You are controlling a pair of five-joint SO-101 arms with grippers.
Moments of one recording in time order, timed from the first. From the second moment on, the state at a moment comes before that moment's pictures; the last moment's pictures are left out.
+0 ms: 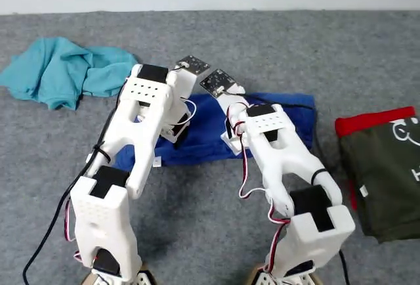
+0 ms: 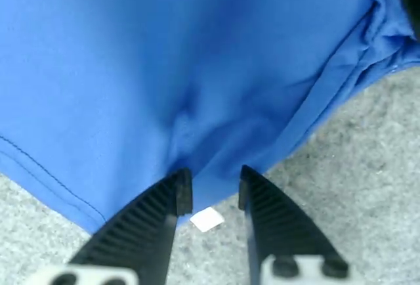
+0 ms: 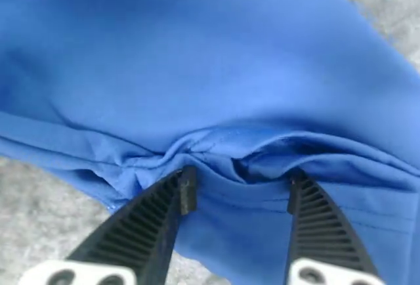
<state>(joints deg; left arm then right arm) 10.6 26.3 -12.5 93.0 -10.3 -17.4 10.5 22.5 47.3 25.7</state>
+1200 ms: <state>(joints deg) -16.3 52.8 -39.6 99.6 3.7 -6.5 -7.0 17.8 67.3 25.7</state>
